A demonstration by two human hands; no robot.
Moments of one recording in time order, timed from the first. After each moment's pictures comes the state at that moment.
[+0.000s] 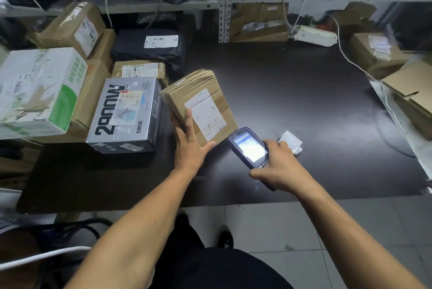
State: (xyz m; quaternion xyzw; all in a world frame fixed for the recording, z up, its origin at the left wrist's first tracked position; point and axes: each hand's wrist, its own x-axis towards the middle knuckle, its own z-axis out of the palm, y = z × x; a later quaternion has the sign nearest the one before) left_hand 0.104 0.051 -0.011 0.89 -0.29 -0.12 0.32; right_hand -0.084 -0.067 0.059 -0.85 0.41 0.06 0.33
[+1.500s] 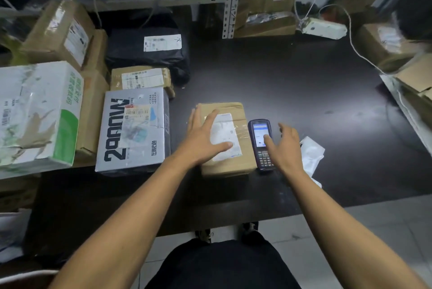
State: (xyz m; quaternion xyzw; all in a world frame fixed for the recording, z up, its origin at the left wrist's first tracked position) left_hand 0.205 0.038 0.035 0.82 -0.42 -0.31 0.23; right_hand 0.016 -0.101 -0.013 -0.77 0.54 -0.14 0.30
